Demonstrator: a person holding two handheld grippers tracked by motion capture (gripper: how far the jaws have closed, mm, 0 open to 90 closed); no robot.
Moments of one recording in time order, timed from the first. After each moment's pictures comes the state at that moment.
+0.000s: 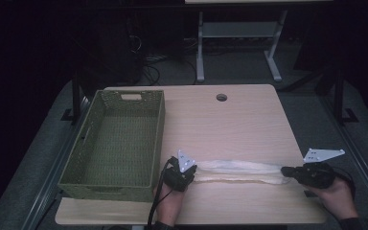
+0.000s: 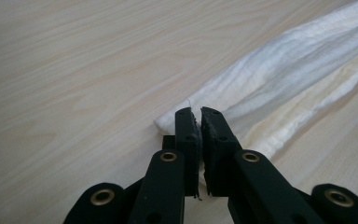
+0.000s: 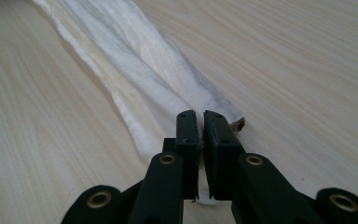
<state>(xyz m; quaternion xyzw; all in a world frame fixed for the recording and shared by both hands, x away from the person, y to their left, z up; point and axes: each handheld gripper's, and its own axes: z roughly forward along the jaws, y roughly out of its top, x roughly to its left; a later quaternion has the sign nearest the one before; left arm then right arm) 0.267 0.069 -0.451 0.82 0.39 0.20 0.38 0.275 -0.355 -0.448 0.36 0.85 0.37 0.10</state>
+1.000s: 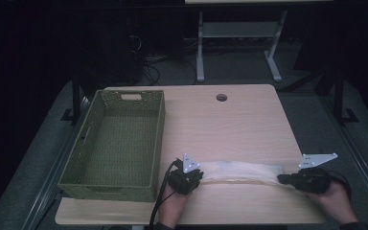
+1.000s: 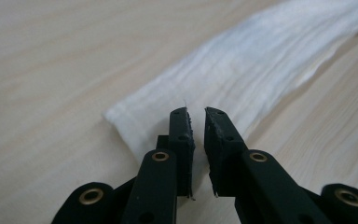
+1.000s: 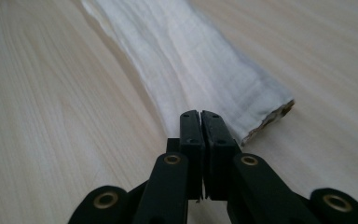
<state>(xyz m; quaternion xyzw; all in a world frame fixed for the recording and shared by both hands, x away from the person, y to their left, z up) 0.268 0.061 -0.463 0.84 0.37 0.13 0.37 0.270 -0.347 -0.461 0.34 0.87 0.36 0.06</state>
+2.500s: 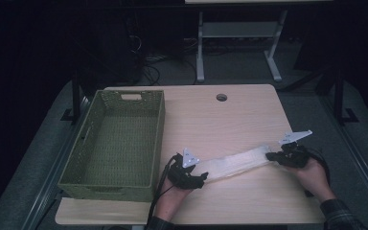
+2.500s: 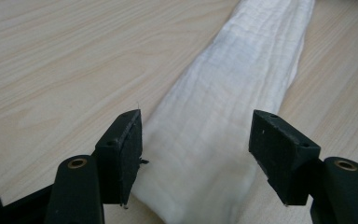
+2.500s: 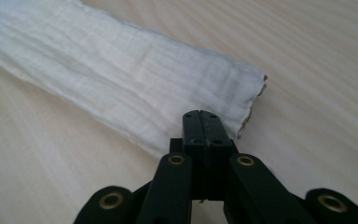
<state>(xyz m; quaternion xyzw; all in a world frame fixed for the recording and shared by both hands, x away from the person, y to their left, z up) 0.283 0.063 -0.454 0.84 0.35 0.14 0.39 0.344 -0.316 -0.461 0.37 0.87 0.32 0.10</state>
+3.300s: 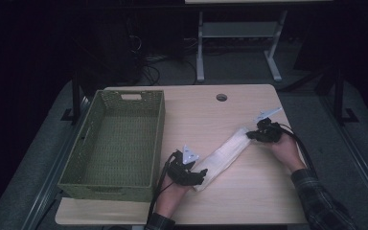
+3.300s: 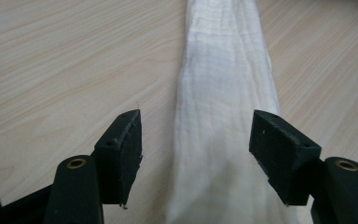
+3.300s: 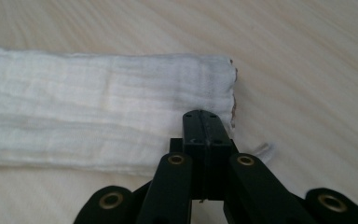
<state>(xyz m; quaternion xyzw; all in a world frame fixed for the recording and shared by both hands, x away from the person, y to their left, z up) 0.291 0.062 -0.451 0.84 0.36 0.14 0.38 0.434 -0.264 -0.460 0.35 0.88 0.31 0.12</state>
